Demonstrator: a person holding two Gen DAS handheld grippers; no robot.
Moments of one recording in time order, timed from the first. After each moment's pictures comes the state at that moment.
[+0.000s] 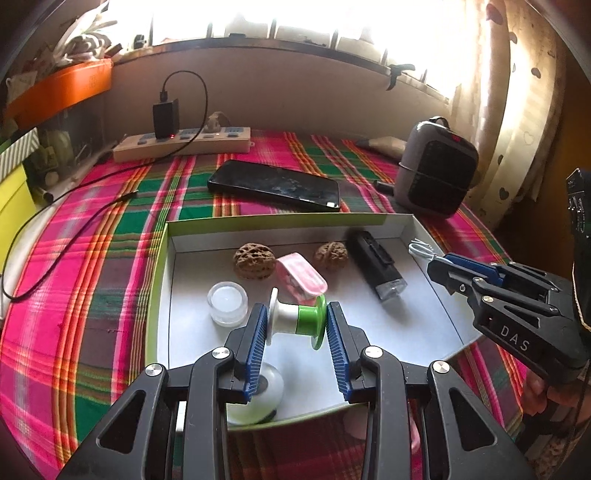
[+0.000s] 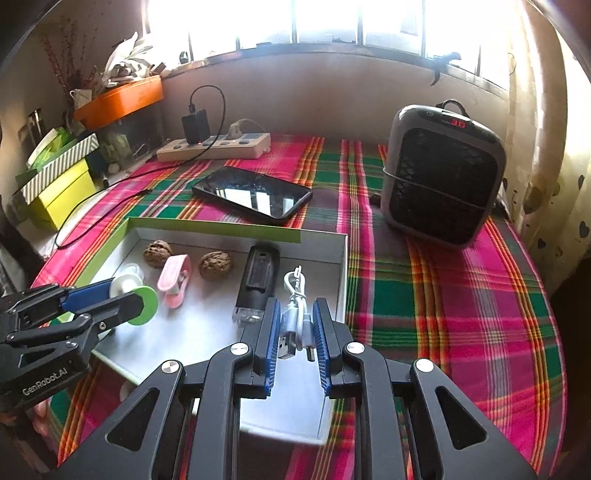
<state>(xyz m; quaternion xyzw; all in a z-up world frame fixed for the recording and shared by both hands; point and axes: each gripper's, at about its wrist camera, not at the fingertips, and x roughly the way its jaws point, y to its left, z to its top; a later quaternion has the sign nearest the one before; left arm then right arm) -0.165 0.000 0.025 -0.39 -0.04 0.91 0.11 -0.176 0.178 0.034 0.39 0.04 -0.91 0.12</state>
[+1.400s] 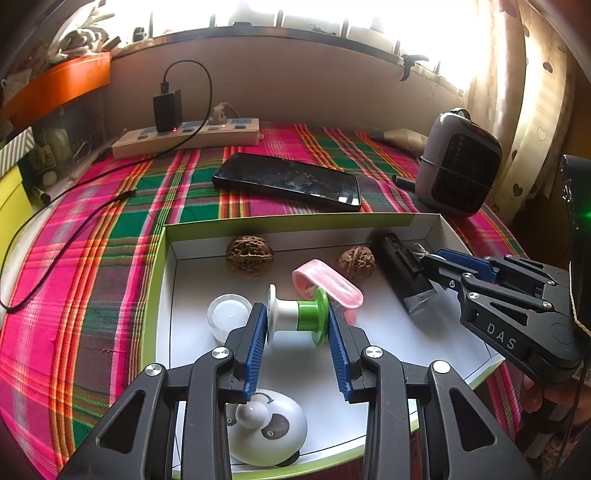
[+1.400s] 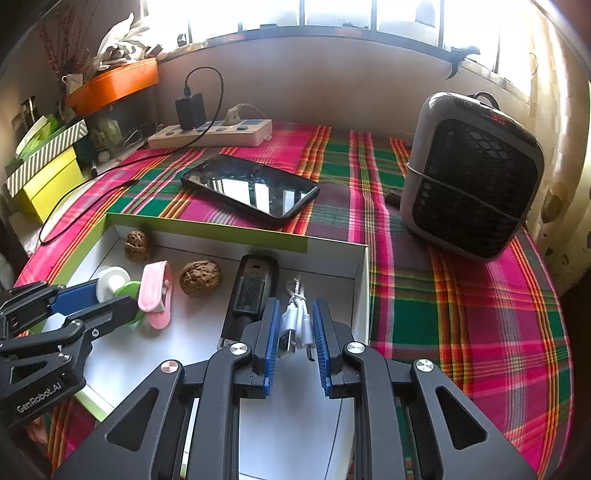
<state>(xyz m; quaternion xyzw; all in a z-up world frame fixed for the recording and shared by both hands) -0.187 0.000 0.013 -0.40 -0.03 0.91 0.09 -0.206 0.166 0.019 0.40 0.06 -0.91 0.12</state>
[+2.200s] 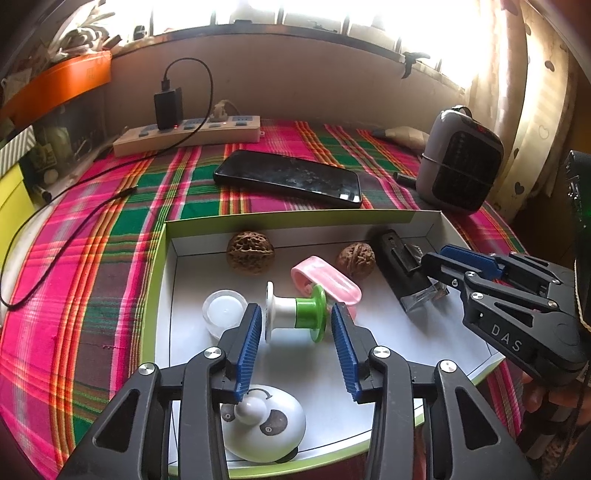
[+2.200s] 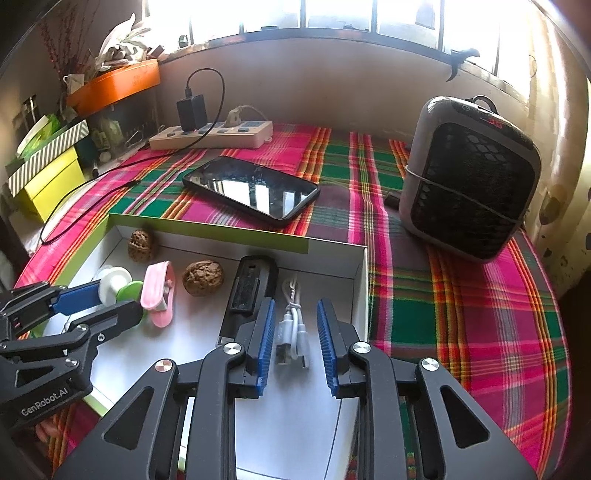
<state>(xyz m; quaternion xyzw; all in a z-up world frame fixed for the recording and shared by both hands) -0.187 0.000 0.012 -0.41 -0.03 0.91 0.09 -0.203 0.163 0.021 0.40 0.06 -0.91 0.12</state>
